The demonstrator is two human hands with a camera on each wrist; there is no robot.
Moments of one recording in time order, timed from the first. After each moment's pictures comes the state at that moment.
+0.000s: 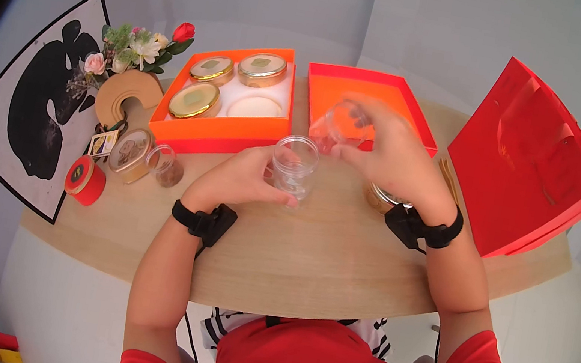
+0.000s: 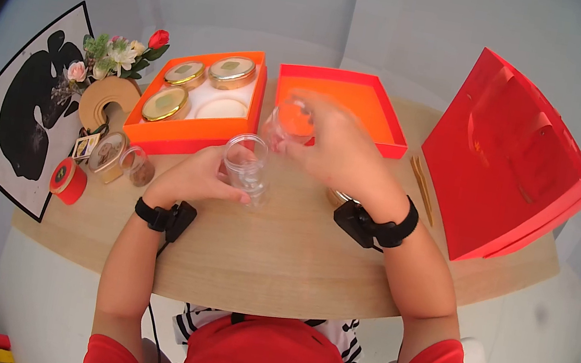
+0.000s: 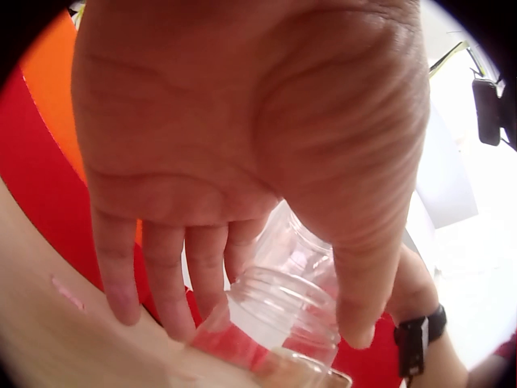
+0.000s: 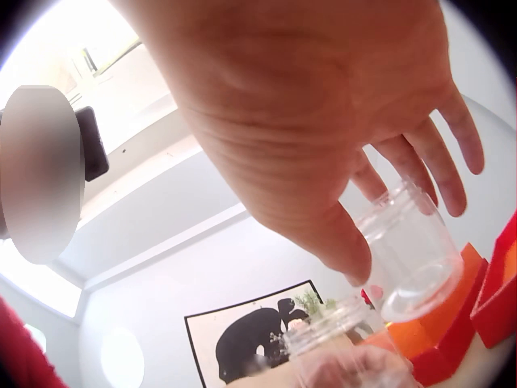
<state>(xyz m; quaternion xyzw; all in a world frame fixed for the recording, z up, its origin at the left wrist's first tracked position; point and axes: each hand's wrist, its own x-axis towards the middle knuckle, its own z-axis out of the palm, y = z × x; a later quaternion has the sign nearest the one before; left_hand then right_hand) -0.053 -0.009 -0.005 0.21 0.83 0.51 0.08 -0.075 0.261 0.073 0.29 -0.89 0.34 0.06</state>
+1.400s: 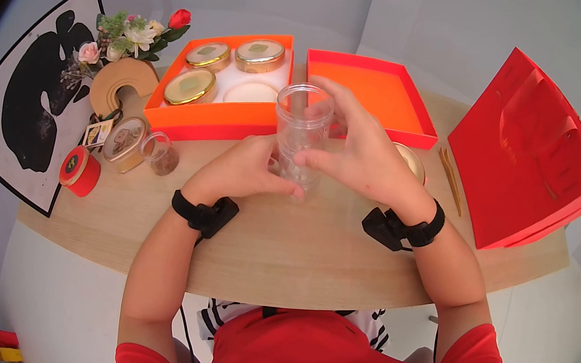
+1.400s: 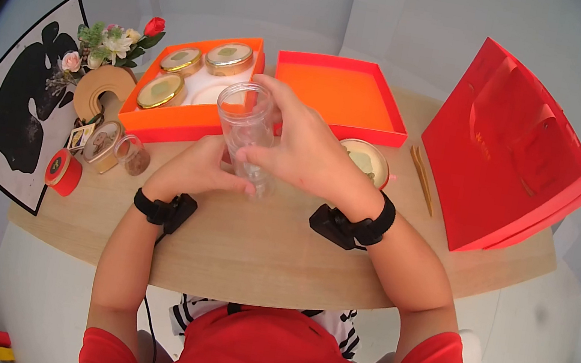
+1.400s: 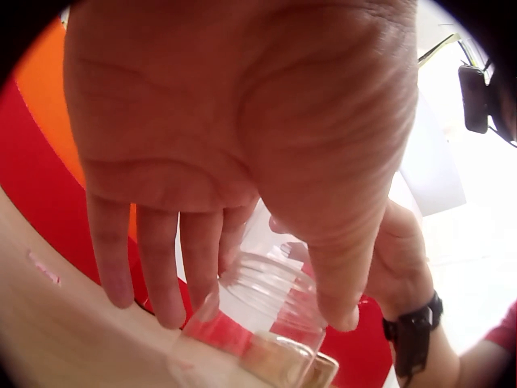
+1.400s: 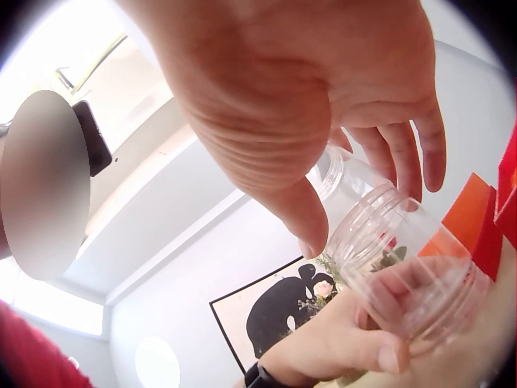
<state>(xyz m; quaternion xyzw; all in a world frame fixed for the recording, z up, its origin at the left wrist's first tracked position) -0.051 0.000 -0.005 0.24 0.84 0.49 0.08 -0.069 0.236 0.049 0.37 -0.79 0.49 0.03</state>
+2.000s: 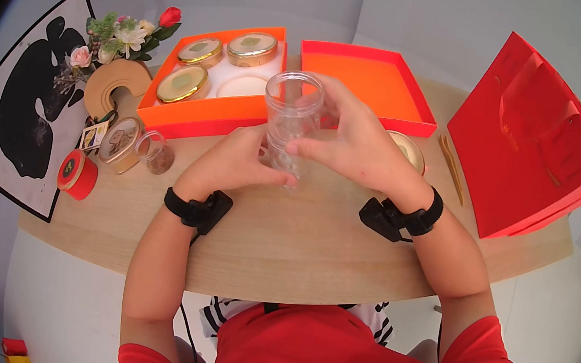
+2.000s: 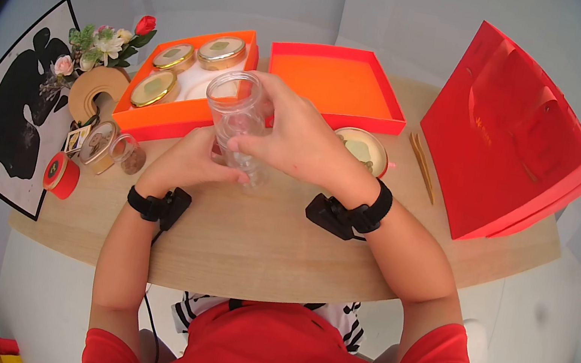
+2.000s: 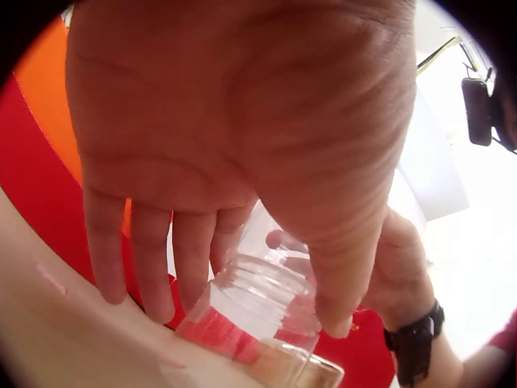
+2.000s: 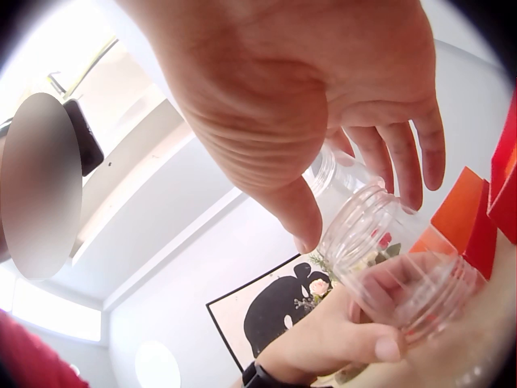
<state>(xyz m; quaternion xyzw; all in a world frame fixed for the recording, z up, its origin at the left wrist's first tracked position) -0.050 0.000 -0.005 0.21 0.82 0.53 0.05 -0.078 0.235 0.041 0.37 -0.78 0.51 0.02</state>
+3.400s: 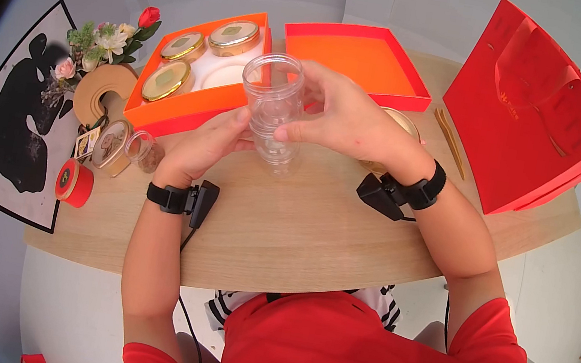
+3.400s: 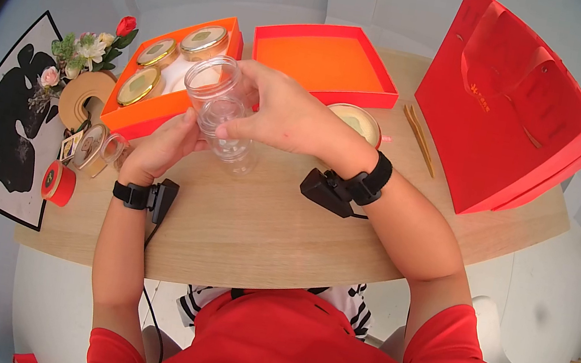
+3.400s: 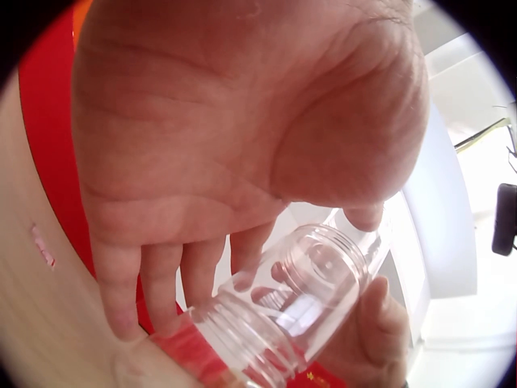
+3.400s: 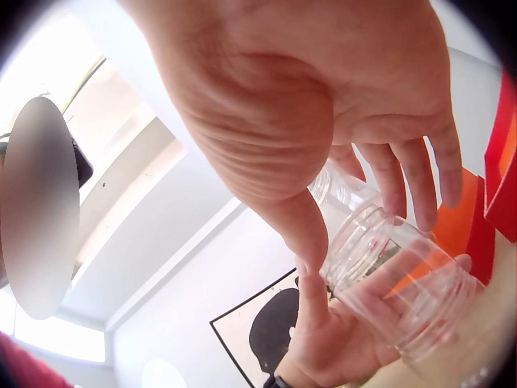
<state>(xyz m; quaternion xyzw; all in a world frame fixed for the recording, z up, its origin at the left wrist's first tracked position) -0.058 -0.022 -0.015 0.16 0.70 0.68 0.16 -0.086 0.245 0.045 0.37 -0.78 0.50 -0.07</state>
